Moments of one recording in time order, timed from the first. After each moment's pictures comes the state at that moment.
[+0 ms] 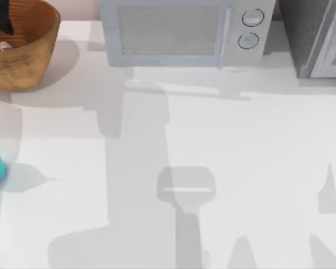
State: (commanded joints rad) left arm 0.18 2.66 2.76 -1.37 0.29 0.14; right arm 0.00 0.00 0.00 0.00 0.00 0.00
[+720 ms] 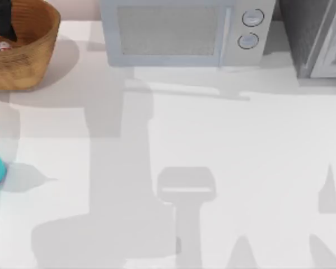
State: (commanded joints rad) left arm 0.18 2.79 2.92 -1.44 0.31 0.15; right arm 0.00 0.00 0.00 0.00 0.00 0.00
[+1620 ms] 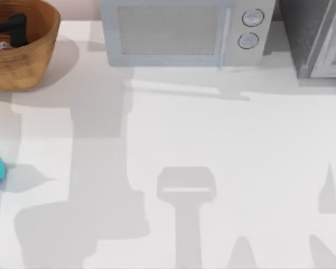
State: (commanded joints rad) left arm 0.16 3.01 3.11 -1.42 0.30 0.12; right arm 0.00 0.00 0.00 0.00 0.00 0.00
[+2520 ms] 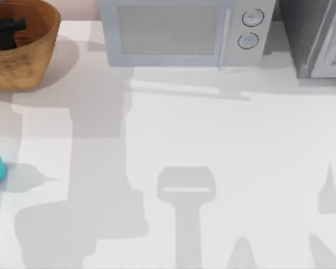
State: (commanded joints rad) left arm 0.16 3.01 3.11 -1.42 0.30 0.12; right arm 0.00 0.00 0.00 0.00 0.00 0.00
